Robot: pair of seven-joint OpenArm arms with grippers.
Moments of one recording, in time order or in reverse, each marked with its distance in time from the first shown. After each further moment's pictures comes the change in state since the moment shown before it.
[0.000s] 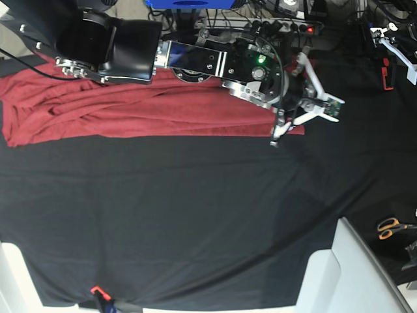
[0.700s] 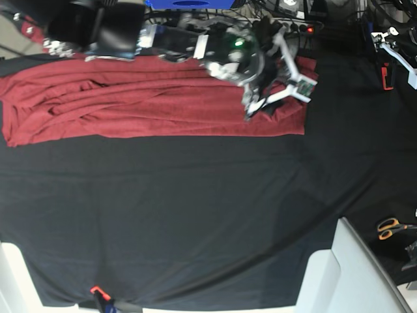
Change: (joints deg) left arm -1.3 -0.1 0.0 -0.2 0.1 0.0 0.0; right arm -6.1 6.1 1.3 2.6 0.1 -0.1 0.2
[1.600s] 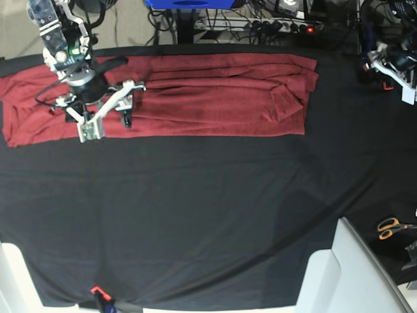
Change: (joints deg) left arm -3.6 3.6 0.3 1.5 -25.3 -1.7 7.6; right arm -36.7 15.1 63.2 20.5 -0.2 0.3 7.1
